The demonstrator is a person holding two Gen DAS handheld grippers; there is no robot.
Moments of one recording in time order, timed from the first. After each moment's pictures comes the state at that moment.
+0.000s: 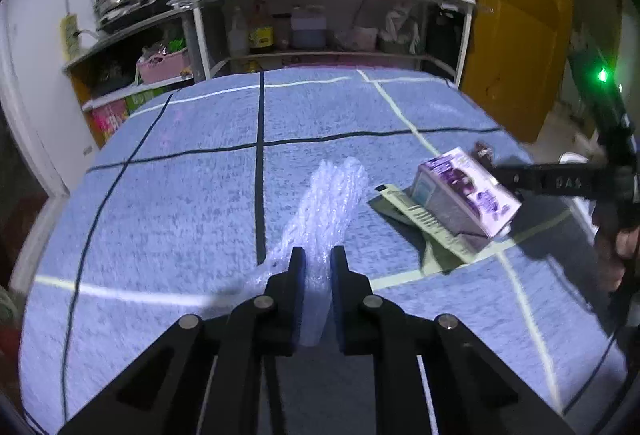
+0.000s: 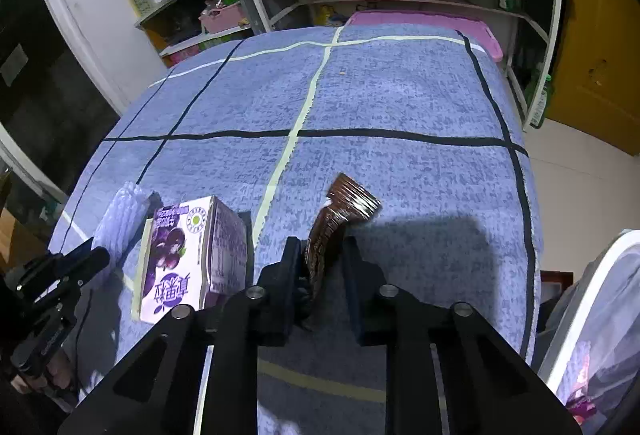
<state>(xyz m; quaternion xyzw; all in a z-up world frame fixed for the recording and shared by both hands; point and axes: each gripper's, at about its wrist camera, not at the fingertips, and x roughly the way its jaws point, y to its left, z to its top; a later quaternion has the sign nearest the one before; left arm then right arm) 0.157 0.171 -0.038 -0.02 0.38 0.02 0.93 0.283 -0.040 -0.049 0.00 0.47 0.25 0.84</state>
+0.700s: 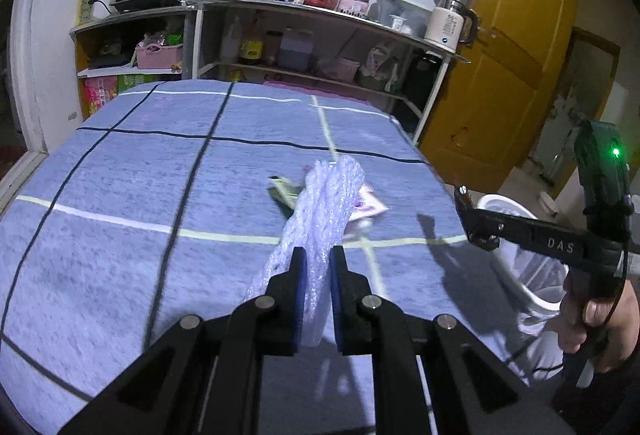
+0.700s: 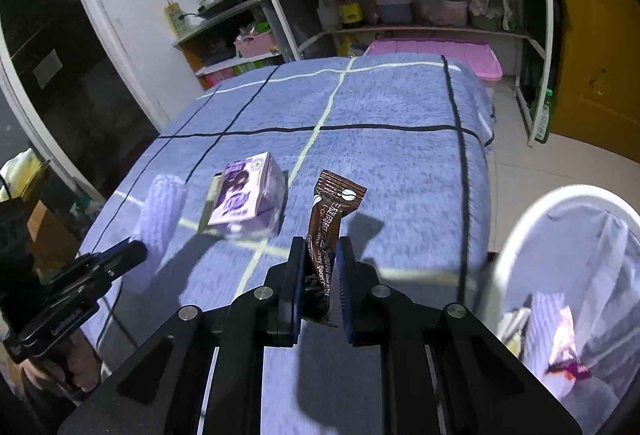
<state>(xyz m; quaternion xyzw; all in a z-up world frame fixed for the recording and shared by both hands) 0.095 0.110 -0.013 -0.12 0.33 -0.01 0.94 0.199 -0.105 -0.008 0.02 0.42 0.30 0.86</state>
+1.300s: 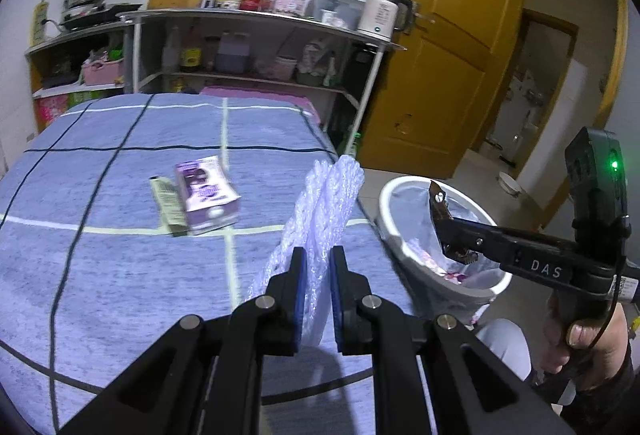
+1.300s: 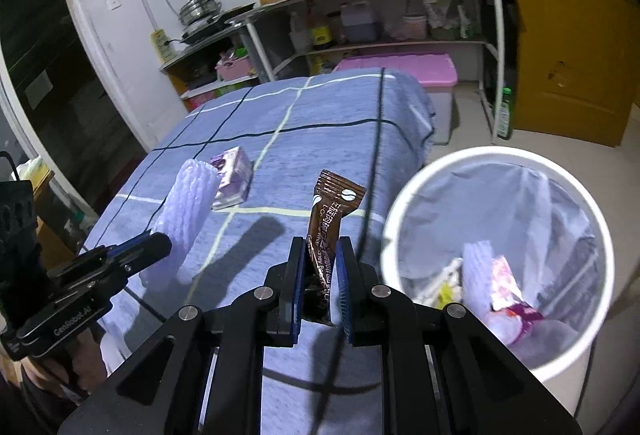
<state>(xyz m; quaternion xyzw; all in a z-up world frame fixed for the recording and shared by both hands) 0.095 0.019 0.009 -0.10 0.32 -0.09 0.94 0.148 -0.191 0.008 0.04 0.39 0.26 0.88</state>
